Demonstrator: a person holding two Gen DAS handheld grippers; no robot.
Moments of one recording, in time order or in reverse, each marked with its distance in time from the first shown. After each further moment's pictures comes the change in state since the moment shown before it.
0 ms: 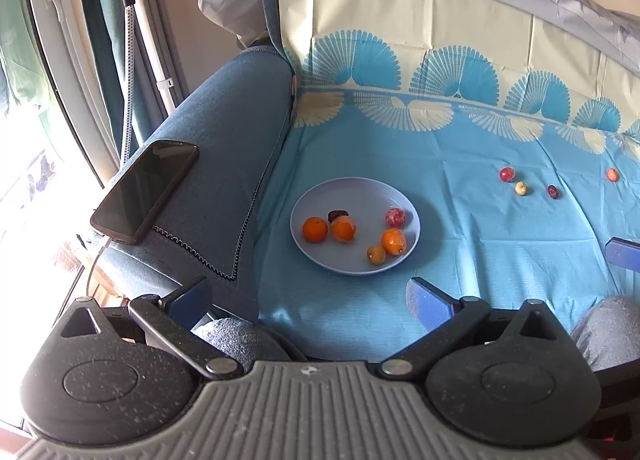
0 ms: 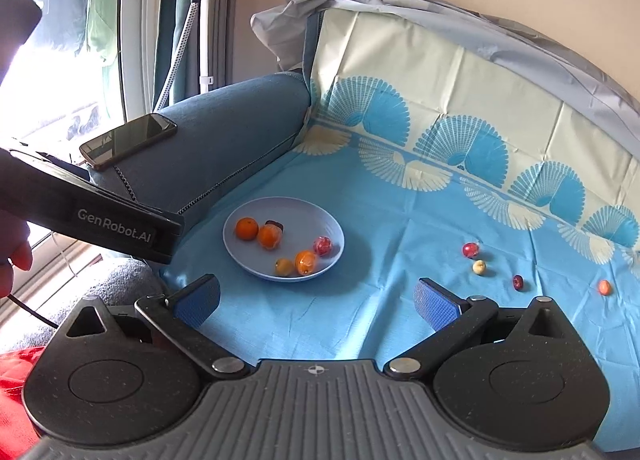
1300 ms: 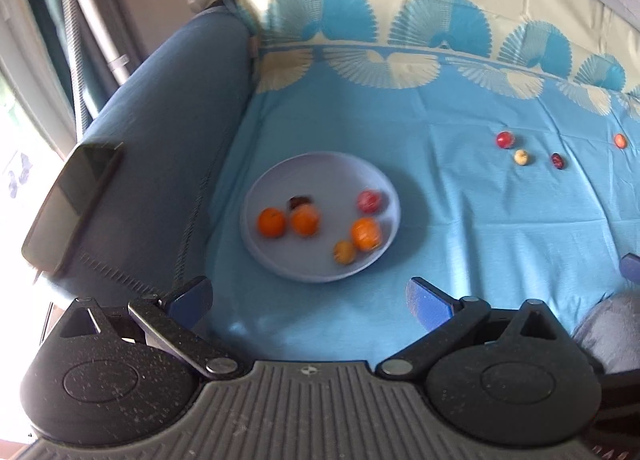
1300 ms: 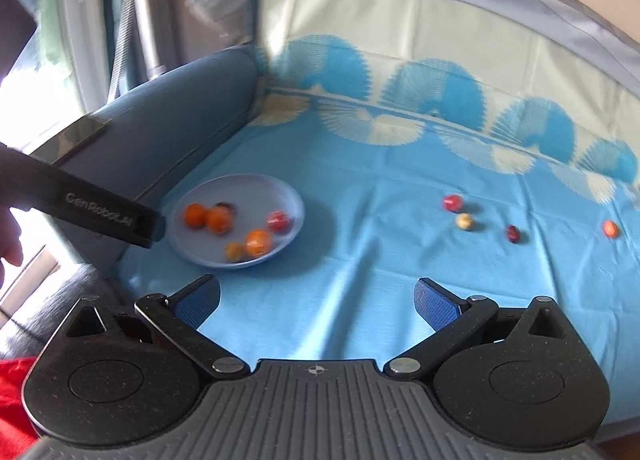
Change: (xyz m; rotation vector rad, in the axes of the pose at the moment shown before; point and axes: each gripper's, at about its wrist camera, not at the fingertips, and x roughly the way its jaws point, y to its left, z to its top) left arm 0.080 -0.064 0.048 0.080 0.154 -0.026; right arm 0.054 -0.073 -0.014 0.184 0.076 -0.037
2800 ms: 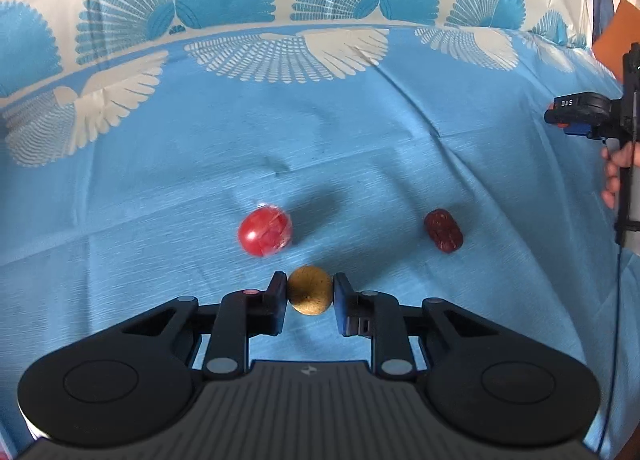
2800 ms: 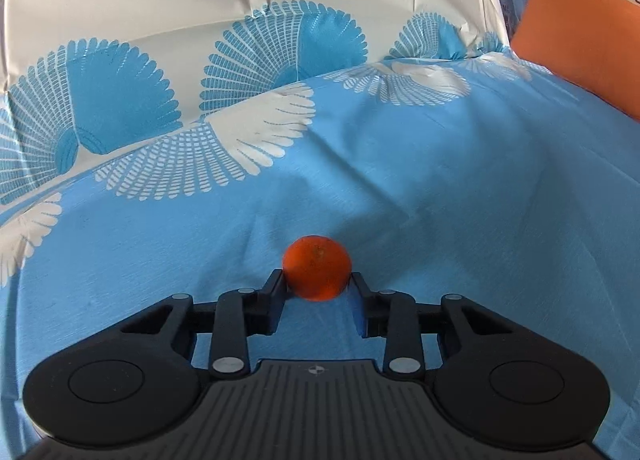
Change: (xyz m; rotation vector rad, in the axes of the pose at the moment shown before) left arm 0.251 -0.294 0.132 0.274 -0.017 -0.350; right arm 0.275 -0.533 0.009 0.595 -0.030 -0.628
